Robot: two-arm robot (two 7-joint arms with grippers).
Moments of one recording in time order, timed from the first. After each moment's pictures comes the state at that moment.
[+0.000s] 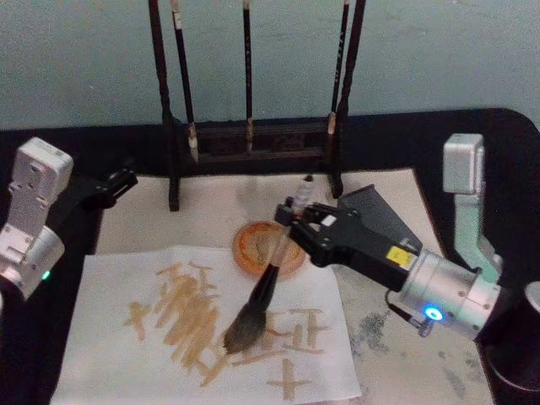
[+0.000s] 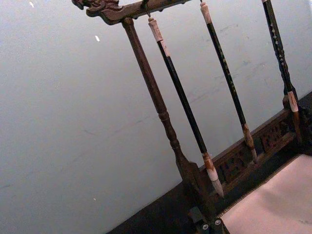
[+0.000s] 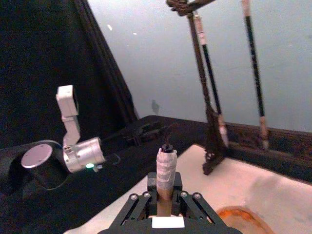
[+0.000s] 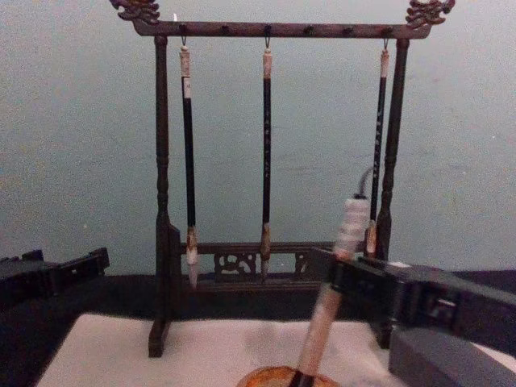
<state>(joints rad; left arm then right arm) -0.20 0.60 0.45 -1.41 -0.25 -0.12 0.03 0.09 0.52 -0.50 -1.70 0.79 0.07 0.46</state>
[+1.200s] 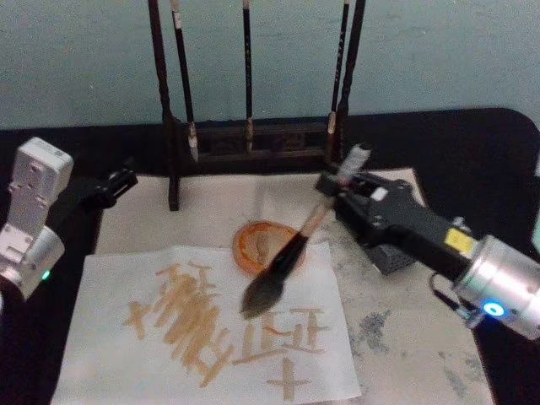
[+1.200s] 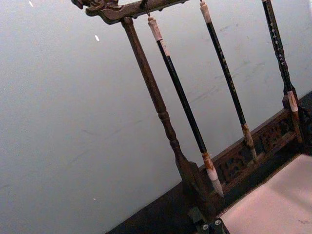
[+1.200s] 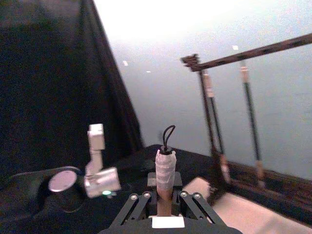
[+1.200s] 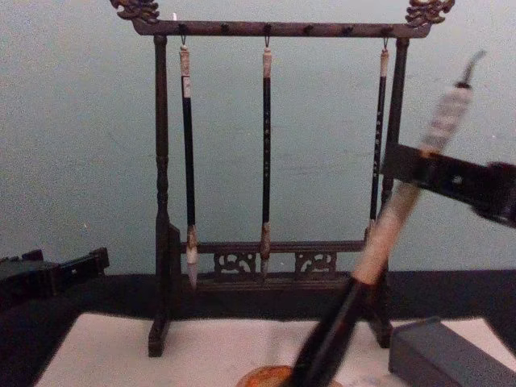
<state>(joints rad) -0.20 0.60 0.45 -1.41 -0.25 -0.12 0.03 -0.03 0.63 -0.37 -1.89 0.87 0.01 0.48</state>
